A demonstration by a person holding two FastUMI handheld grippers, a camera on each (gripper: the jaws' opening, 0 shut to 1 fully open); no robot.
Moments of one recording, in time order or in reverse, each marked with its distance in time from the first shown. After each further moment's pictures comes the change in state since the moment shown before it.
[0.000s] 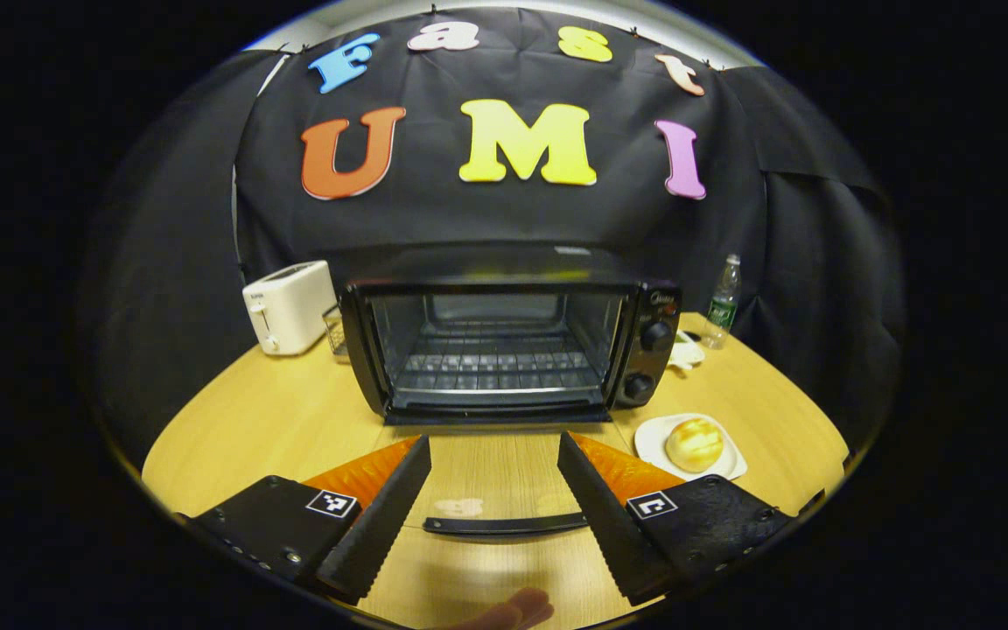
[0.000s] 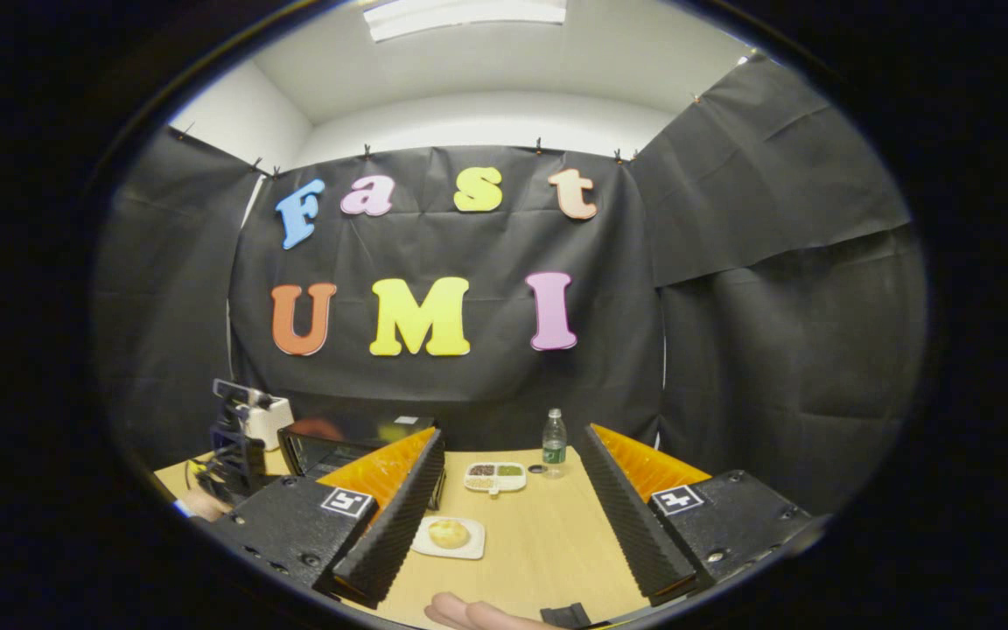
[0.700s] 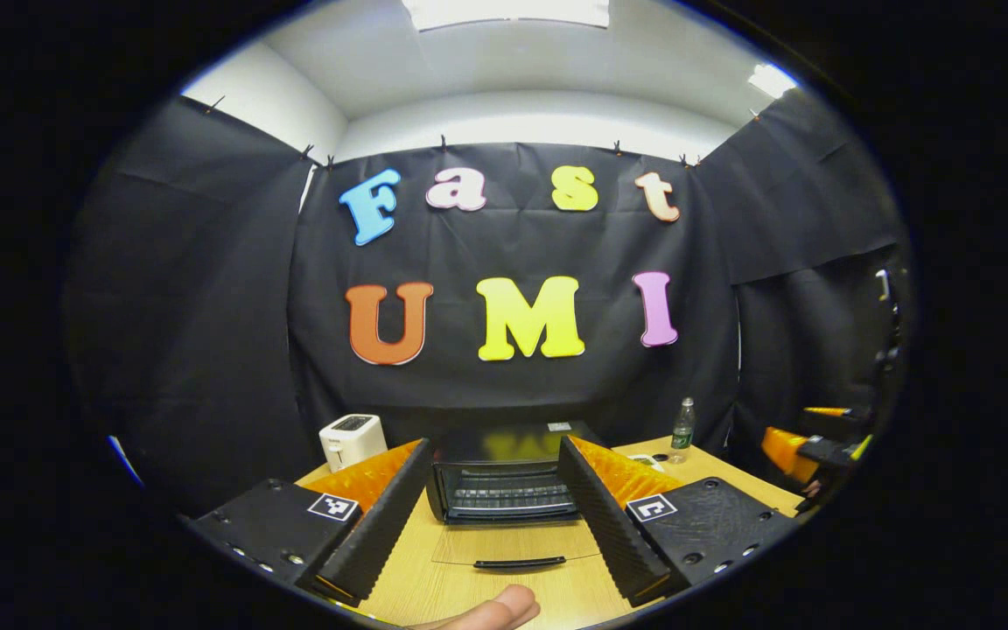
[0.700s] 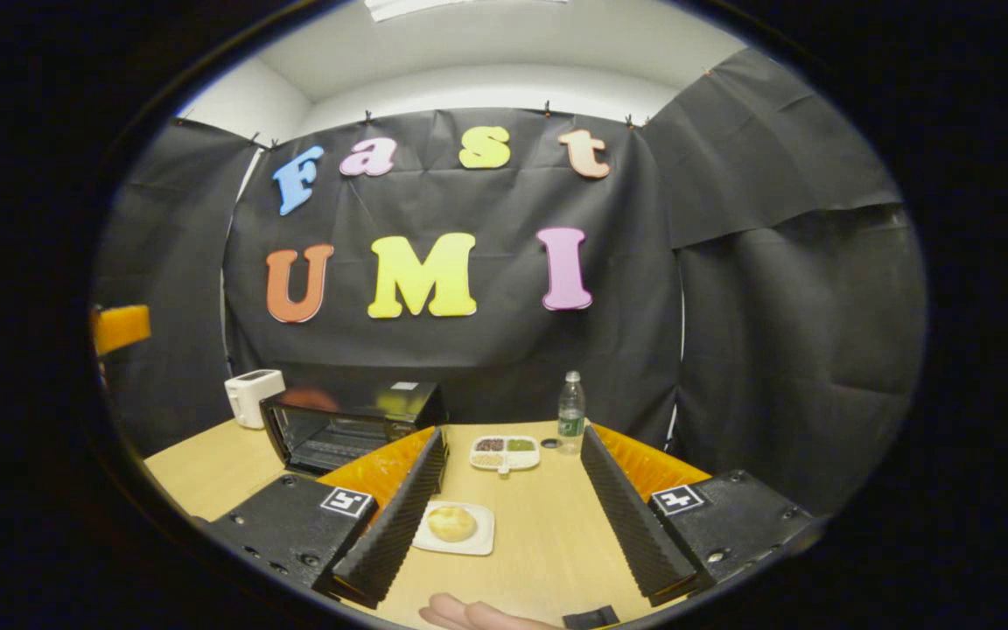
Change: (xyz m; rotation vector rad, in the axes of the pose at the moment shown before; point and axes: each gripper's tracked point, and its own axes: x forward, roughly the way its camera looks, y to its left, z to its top) left arm -0.212 -0.007 0.146 0.057 -0.429 0.028; right arm 0.077 0.021 -0.087 0.007 0.115 0.020
